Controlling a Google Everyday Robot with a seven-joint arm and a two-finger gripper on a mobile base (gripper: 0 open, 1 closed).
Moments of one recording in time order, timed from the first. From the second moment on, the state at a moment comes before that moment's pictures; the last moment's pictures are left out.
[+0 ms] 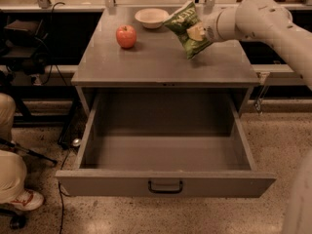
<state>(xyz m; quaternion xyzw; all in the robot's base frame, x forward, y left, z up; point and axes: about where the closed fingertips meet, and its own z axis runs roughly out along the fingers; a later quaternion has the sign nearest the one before) 0.811 -0.147 0.918 -0.31 0.78 0.05 0.54</state>
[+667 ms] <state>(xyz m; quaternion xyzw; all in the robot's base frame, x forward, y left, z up) 0.833 -0.154 0.910 -0.29 0.80 0.06 0.52</state>
